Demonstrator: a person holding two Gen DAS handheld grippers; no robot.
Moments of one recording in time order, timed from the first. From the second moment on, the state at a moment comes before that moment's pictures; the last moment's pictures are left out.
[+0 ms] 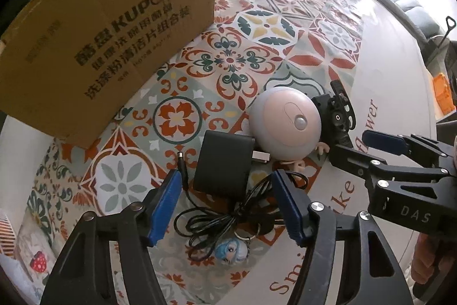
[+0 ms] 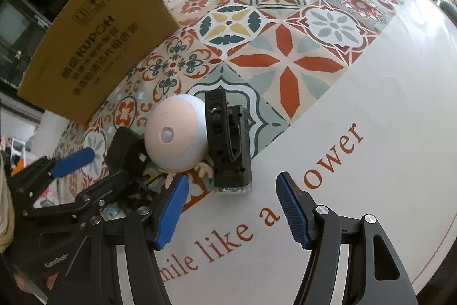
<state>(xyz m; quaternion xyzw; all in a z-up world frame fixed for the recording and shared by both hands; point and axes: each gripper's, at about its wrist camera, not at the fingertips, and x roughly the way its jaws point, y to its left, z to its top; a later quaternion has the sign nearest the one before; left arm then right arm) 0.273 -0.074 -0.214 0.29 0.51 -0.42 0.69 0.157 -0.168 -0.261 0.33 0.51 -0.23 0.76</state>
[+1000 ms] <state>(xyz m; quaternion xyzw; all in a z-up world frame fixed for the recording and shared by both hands) 0.274 -0.082 -0.218 0.29 0.50 -0.44 0.68 0.156 -0.172 -0.257 0.31 0.50 -0.25 0.77</state>
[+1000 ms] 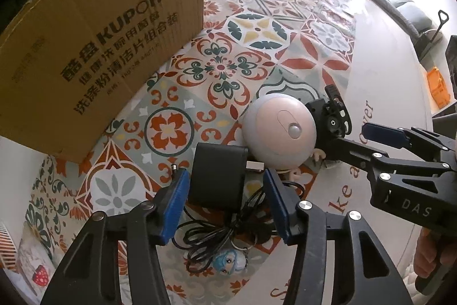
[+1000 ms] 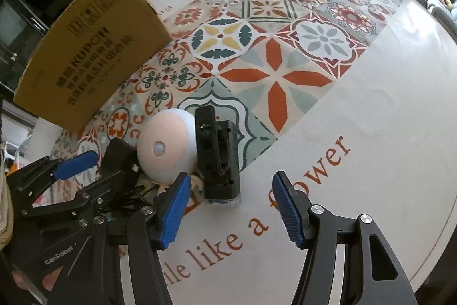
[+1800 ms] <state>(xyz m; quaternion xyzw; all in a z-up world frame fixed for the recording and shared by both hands) 0.287 -0.089 -0.246 0.26 0.55 -0.41 0.68 0.167 -0.184 -0.275 0.32 0.51 -0.24 0.76</state>
